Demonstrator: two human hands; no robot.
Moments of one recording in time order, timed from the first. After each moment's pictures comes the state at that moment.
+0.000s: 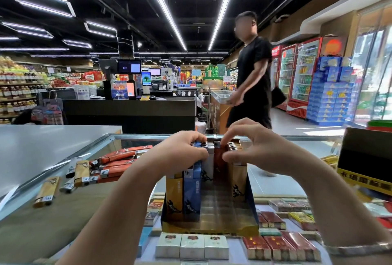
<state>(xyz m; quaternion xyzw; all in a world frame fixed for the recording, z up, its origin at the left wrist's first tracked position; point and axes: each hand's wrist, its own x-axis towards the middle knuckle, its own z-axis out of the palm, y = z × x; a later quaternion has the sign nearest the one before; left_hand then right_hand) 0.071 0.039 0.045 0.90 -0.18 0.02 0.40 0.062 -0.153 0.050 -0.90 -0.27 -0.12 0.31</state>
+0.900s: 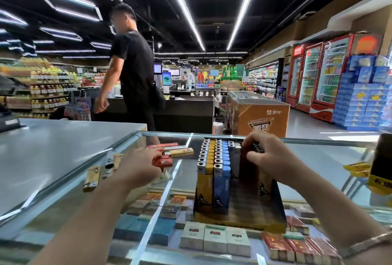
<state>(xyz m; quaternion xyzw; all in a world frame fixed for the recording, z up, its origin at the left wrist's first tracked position) 0.080 0.159 -0.011 0.98 0.01 0.14 0.16 0.080 -0.128 0.021 -0.90 -0.22 -0.18 0.33</state>
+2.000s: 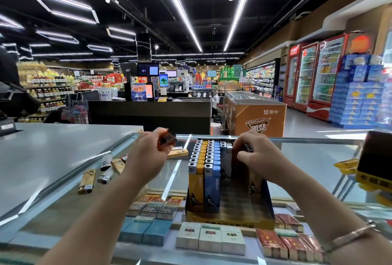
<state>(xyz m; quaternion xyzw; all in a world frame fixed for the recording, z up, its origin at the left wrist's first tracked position) 0.071 0.123 0.003 0.88 -0.10 0.38 0.29 0.076 -0.126 0.023 -0.91 -0.21 -0.18 0.32</state>
